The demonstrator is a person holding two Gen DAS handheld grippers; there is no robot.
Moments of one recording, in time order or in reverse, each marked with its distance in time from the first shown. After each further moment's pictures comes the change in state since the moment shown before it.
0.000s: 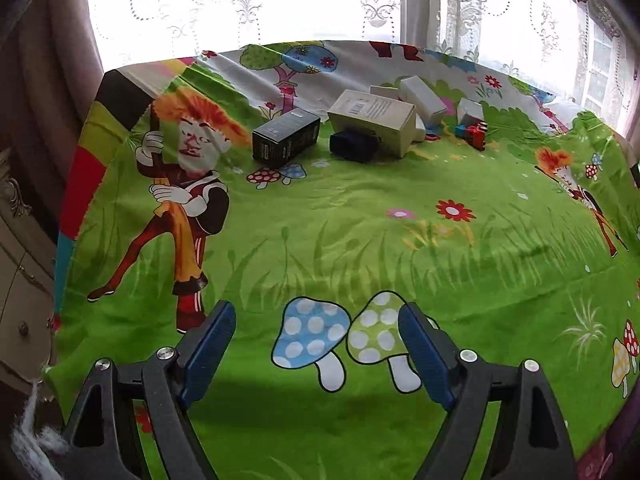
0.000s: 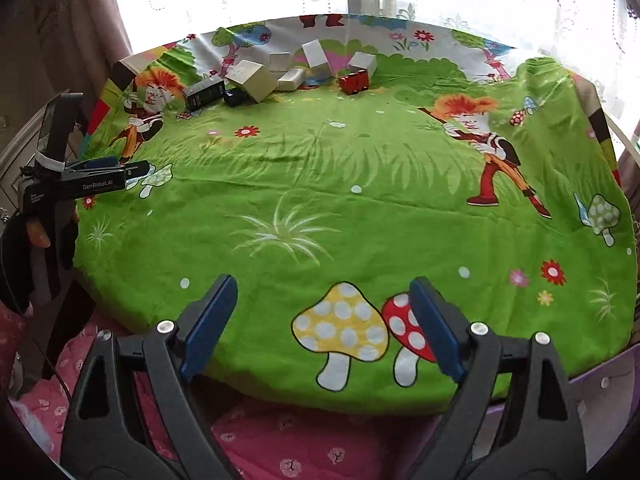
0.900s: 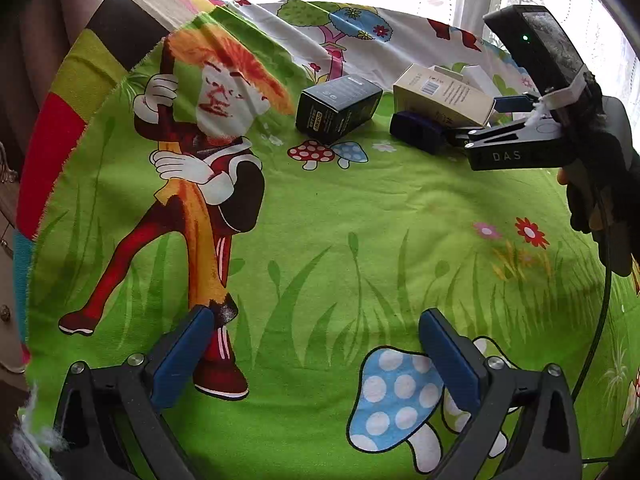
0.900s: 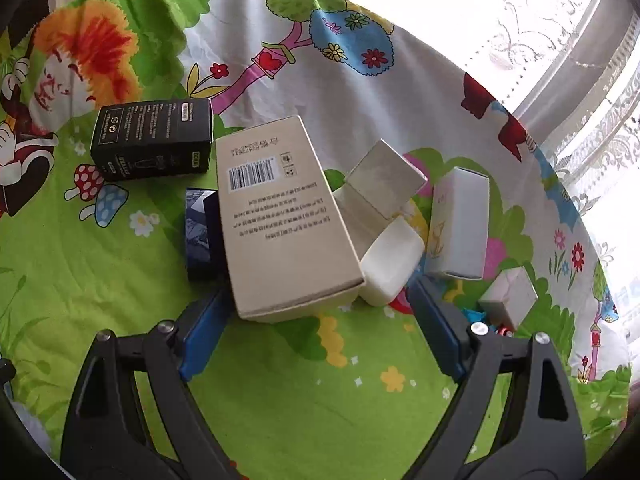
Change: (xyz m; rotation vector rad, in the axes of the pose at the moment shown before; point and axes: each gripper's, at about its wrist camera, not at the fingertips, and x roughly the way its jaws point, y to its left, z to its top) left arm 0.055 0.041 0.013 -0.090 0.104 -0.013; right arm 0.258 0.125 0.237 -0.525 -0.009 -0.156
